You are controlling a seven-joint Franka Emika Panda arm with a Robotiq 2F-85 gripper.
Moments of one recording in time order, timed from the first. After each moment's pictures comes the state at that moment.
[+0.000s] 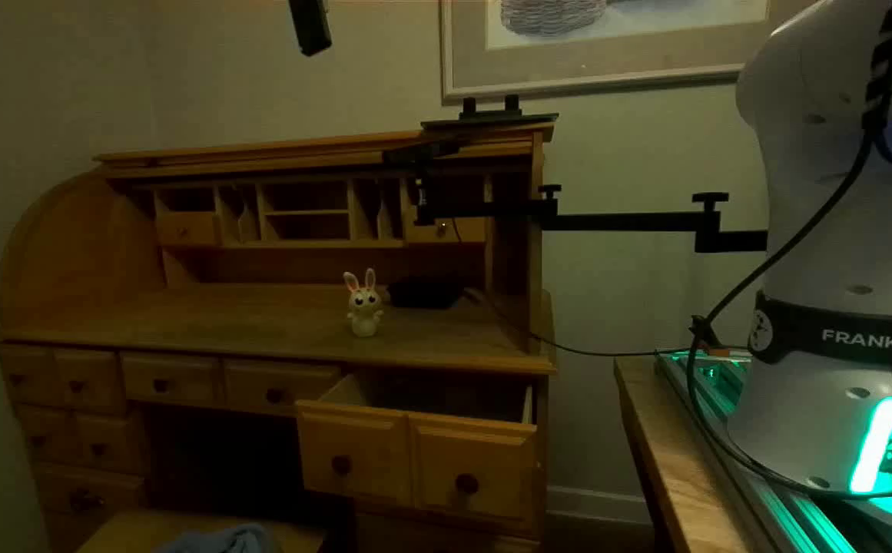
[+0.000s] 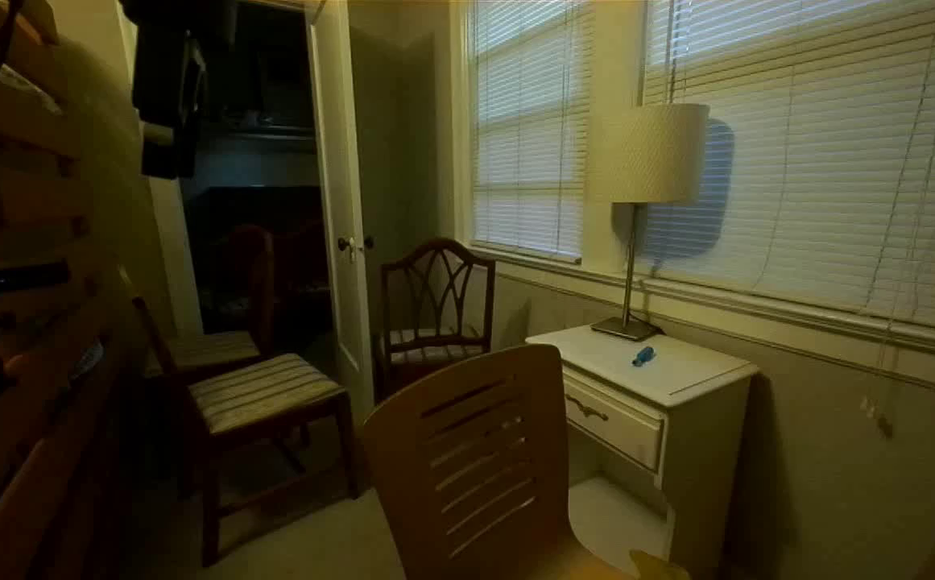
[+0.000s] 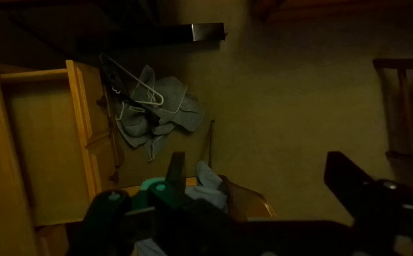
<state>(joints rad) 0.11 -0.26 0.23 -2.14 0.16 1.73 0.40</state>
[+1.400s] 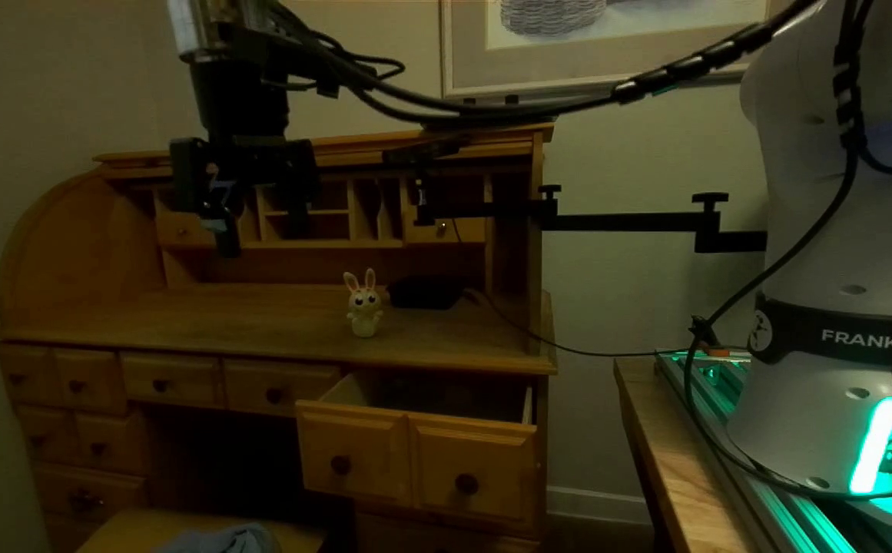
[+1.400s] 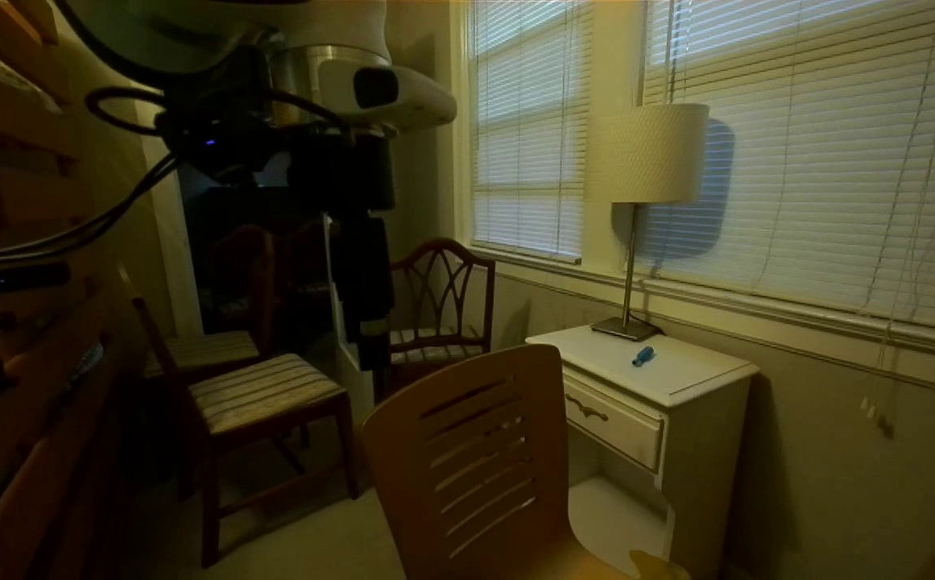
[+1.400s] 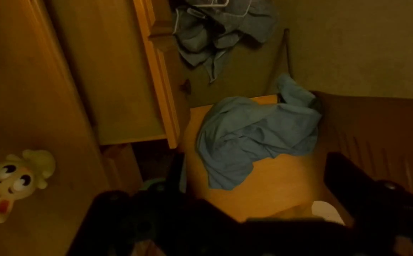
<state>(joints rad) 0.06 0.00 0.08 -2.27 -0.20 2.29 0.43</state>
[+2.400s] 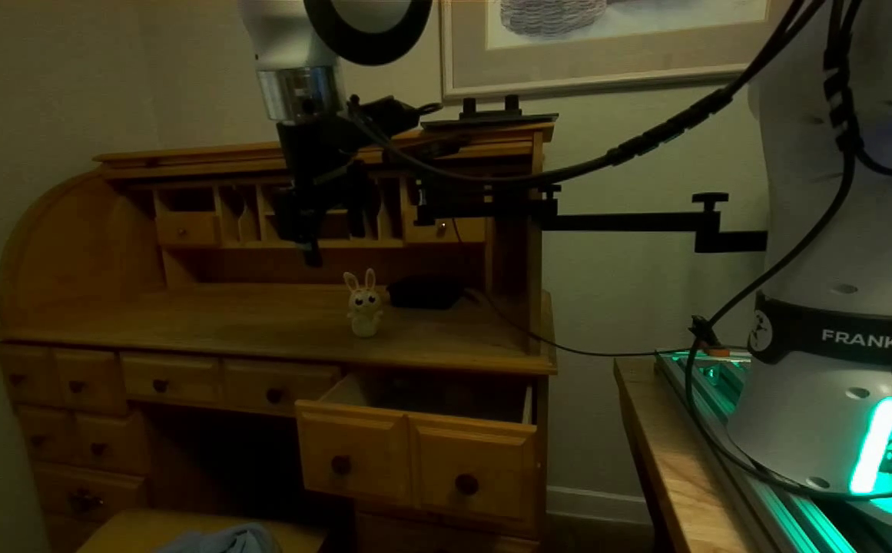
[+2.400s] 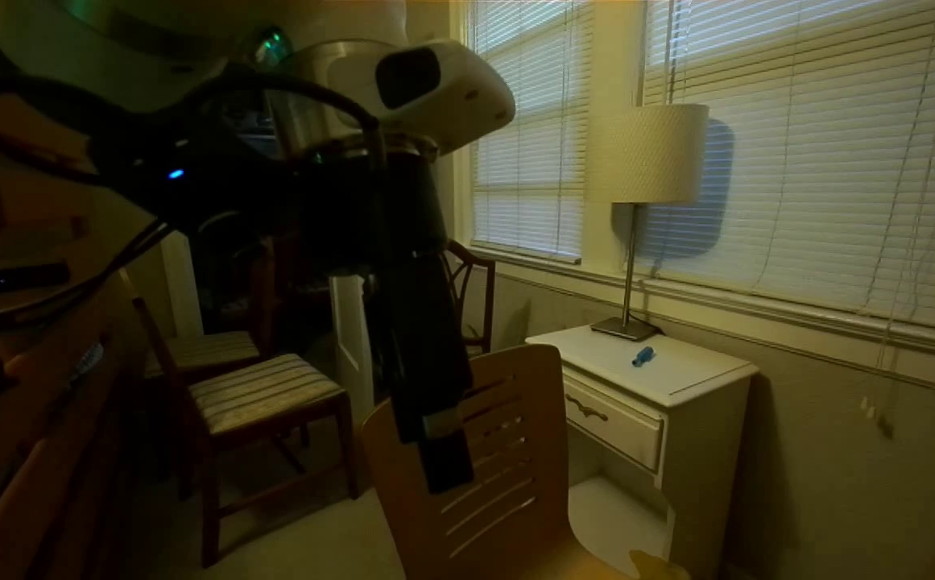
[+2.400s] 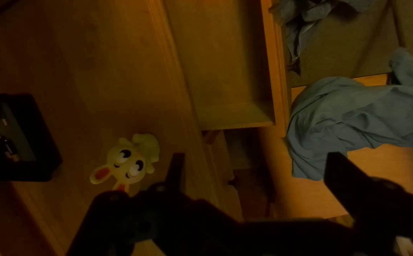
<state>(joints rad) -0.02 0.00 -0.02 -2.36 -0.53 2.39 0.55</state>
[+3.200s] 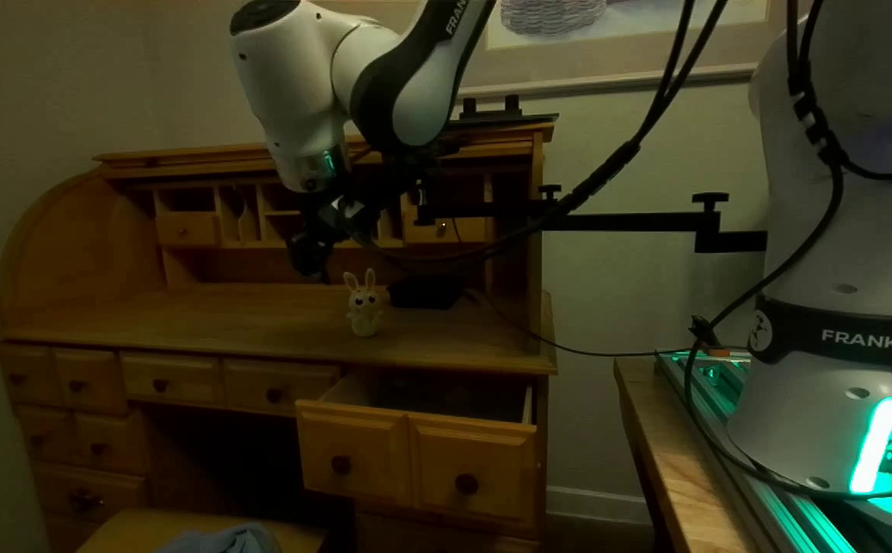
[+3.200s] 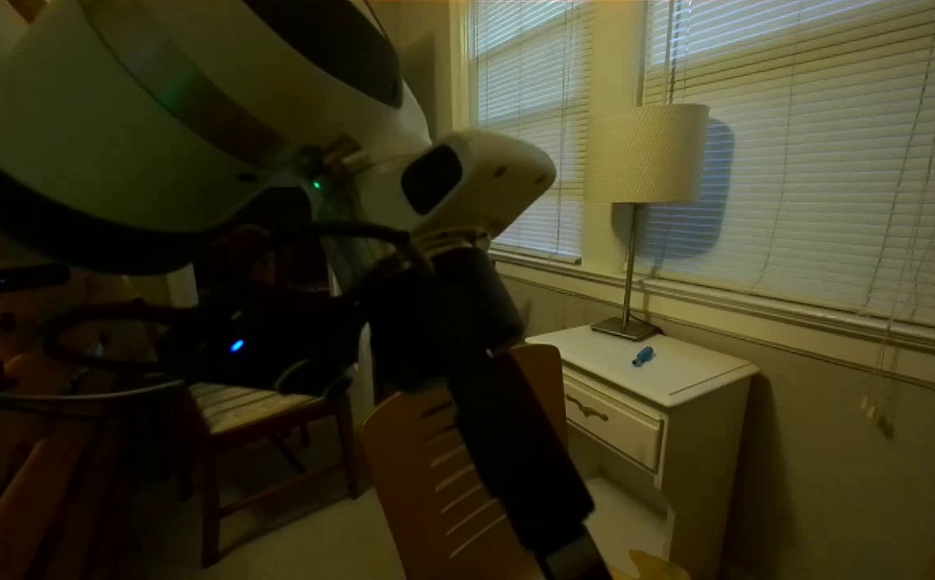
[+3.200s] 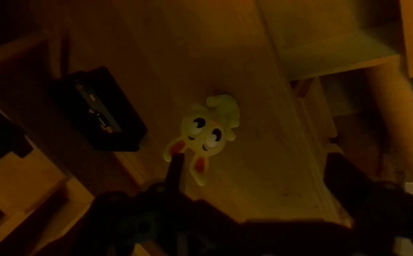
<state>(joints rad) -0.02 0.17 -0.09 -2.29 -1.10 2.42 1.19</state>
